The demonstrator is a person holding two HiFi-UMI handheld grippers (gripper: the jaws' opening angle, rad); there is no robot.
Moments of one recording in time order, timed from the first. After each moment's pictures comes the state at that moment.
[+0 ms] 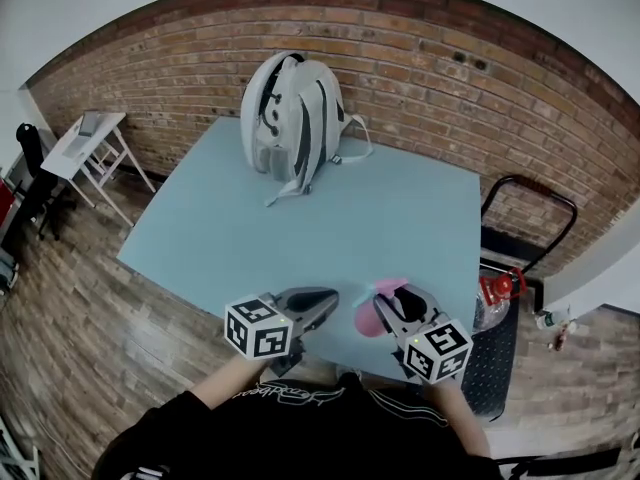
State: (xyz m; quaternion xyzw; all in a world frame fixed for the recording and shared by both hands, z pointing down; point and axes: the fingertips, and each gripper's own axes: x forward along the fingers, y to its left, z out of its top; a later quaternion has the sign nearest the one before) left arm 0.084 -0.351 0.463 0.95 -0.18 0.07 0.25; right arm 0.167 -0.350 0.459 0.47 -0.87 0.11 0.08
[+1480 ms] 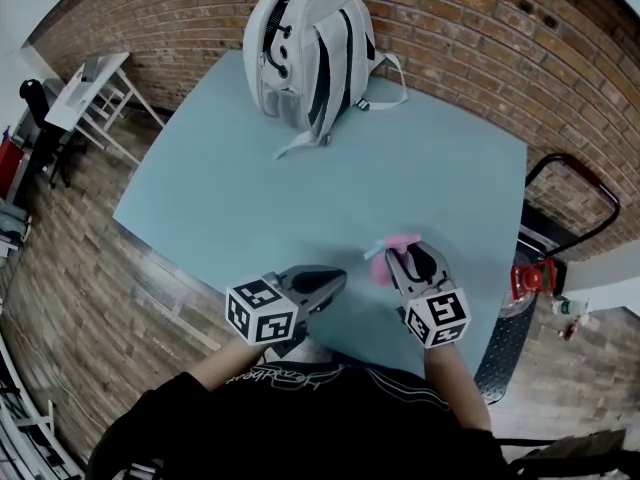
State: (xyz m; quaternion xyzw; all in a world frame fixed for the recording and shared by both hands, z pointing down) left arm 0.088 -0.416 0.538 0.93 -0.20 0.10 0.30; right arm 0.181 -0.471 0.551 0.48 -0.87 0.09 0.09
